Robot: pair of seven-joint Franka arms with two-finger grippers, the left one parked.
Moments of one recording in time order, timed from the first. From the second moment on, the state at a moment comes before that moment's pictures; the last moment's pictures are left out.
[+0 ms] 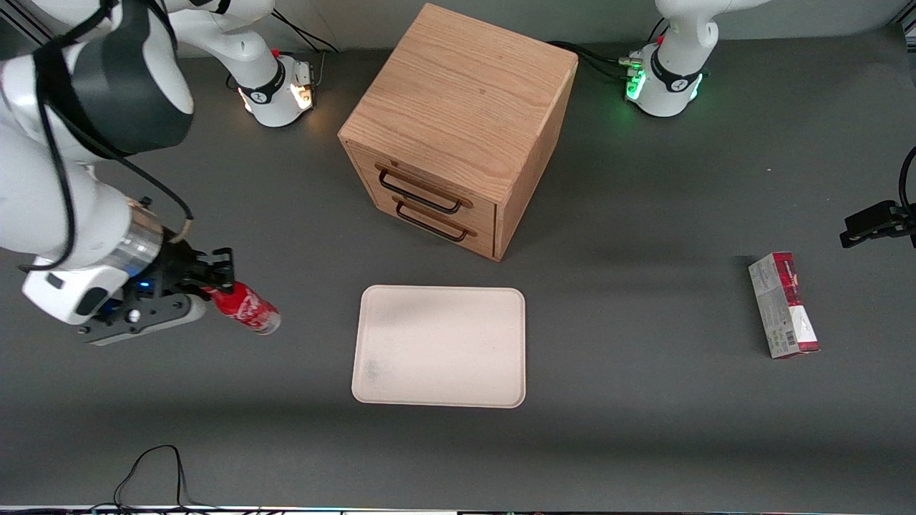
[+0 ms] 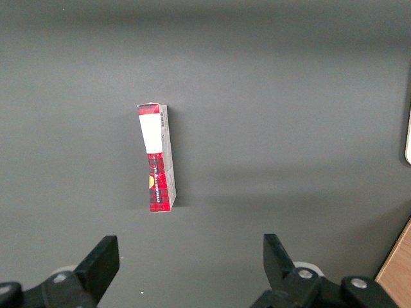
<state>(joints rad) 0.32 0.54 -0.07 -0.90 0.04 1.43 0.03</state>
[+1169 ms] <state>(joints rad) 0.47 0.81 -0.06 -0.88 0.04 1.67 0.25</state>
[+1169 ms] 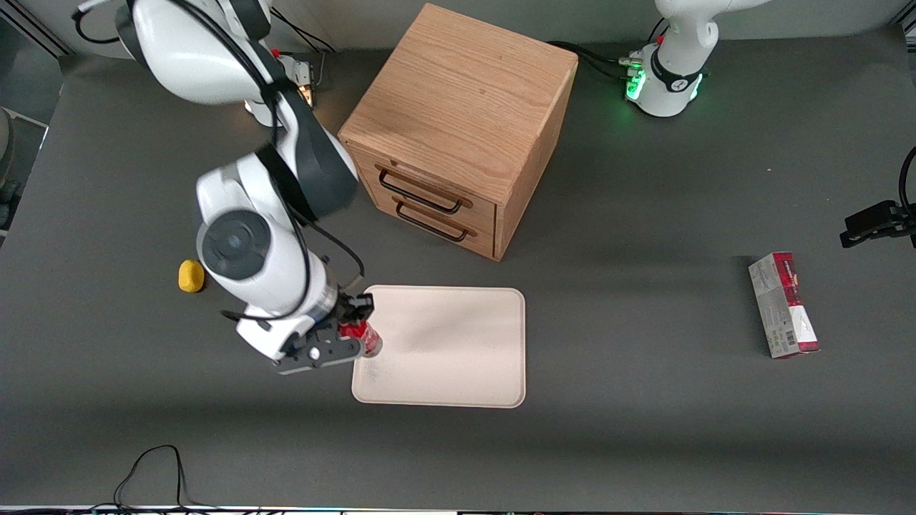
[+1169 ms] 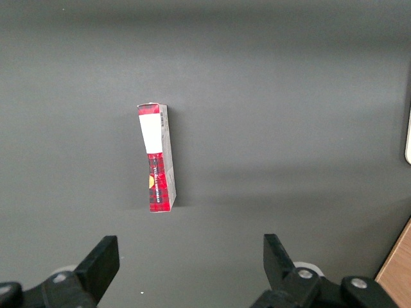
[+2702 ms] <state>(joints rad) 0.46 0.93 -0.06 -0.84 0.04 1.74 0.26</state>
